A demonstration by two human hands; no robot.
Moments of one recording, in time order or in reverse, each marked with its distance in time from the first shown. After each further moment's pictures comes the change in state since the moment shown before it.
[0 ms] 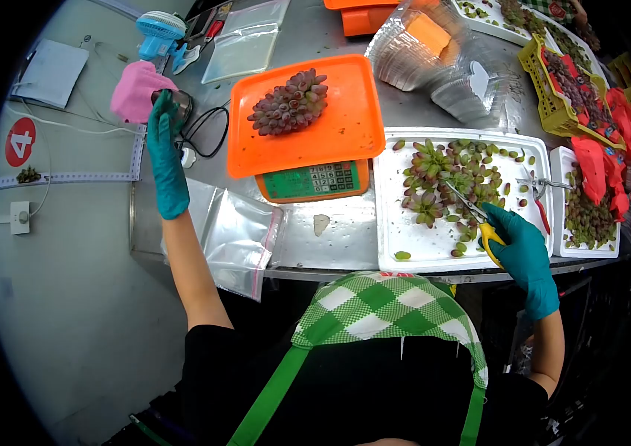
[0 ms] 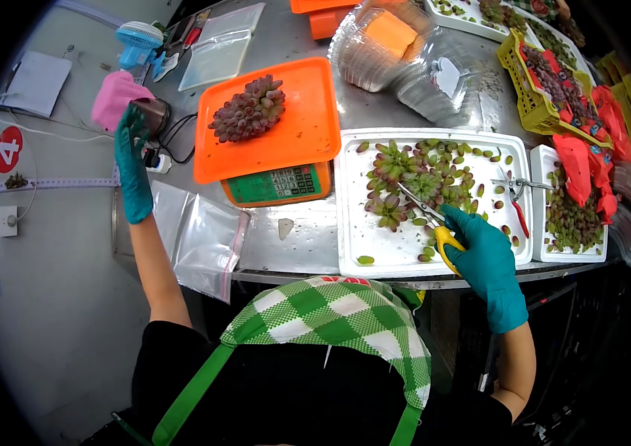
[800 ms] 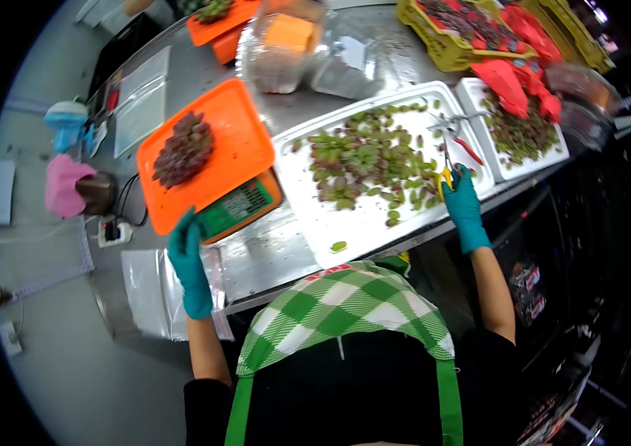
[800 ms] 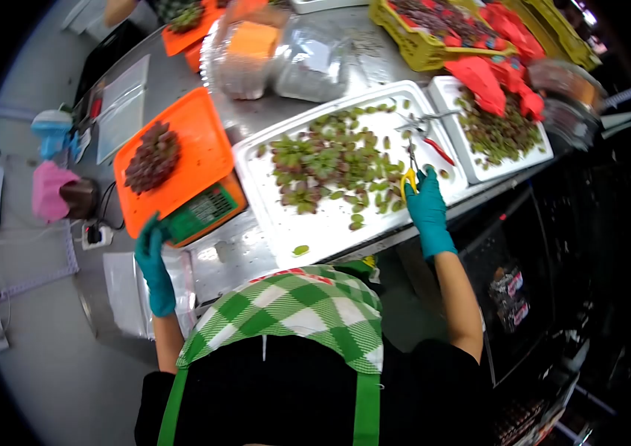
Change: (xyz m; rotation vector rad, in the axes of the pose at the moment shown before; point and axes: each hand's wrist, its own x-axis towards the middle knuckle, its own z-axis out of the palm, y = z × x) left_hand -0.155 -0.001 0.090 -0.046 -0.223 -0.341; right_hand -0.012 0.170 0.068 0.117 0.624 0.350
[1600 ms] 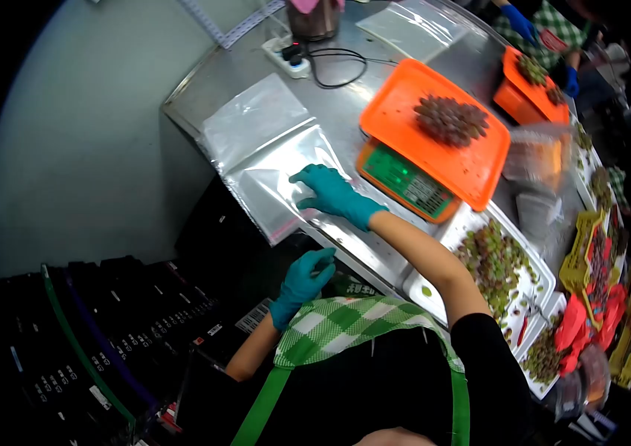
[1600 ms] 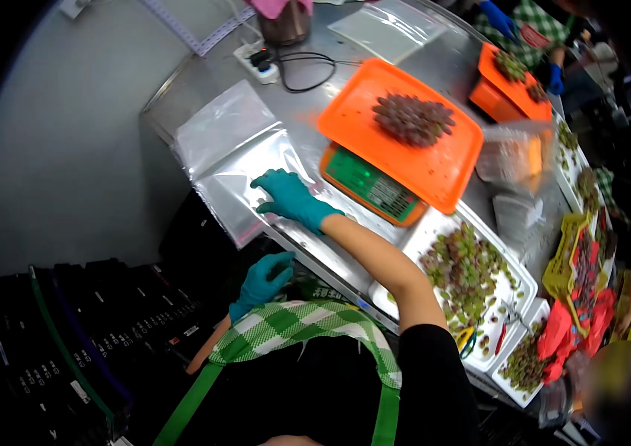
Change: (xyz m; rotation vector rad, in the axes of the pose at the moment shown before) left_hand -0.201 -0.051 -0.021 0.136 0.282 -0.266; right_hand -0.211 -0.360 0.289 0.099 -1.361 -1.513
